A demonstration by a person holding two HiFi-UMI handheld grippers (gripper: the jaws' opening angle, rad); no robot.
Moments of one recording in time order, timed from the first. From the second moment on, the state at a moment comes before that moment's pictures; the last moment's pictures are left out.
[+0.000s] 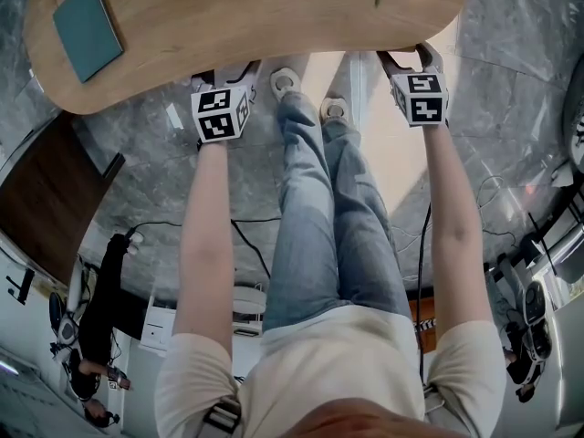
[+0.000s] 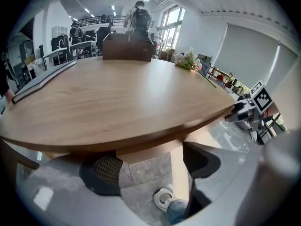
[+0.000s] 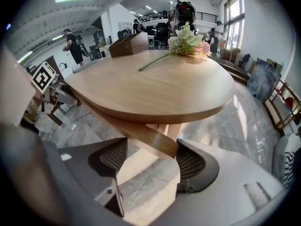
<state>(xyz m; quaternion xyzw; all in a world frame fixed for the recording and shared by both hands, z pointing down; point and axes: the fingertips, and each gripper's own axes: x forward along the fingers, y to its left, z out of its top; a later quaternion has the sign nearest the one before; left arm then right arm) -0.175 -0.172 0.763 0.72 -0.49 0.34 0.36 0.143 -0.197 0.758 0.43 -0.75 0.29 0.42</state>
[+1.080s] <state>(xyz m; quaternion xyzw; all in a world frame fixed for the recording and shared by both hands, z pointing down) -0.171 -0.129 0.762 0.71 -0.49 0.35 0.37 0.148 -0.154 0.758 0.43 -0.73 0.31 0.43</state>
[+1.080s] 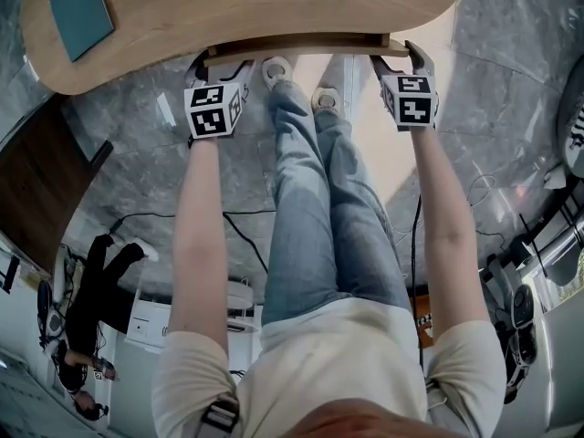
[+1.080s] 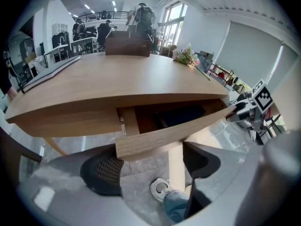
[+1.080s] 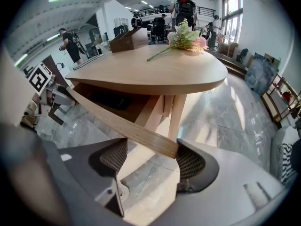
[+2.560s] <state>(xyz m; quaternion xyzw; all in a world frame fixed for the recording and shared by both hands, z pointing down) -0.162 -0.009 0.773 0.69 -0.48 0.37 0.40 0.158 -0.038 0.770 0.42 -0.71 0.33 0.46</state>
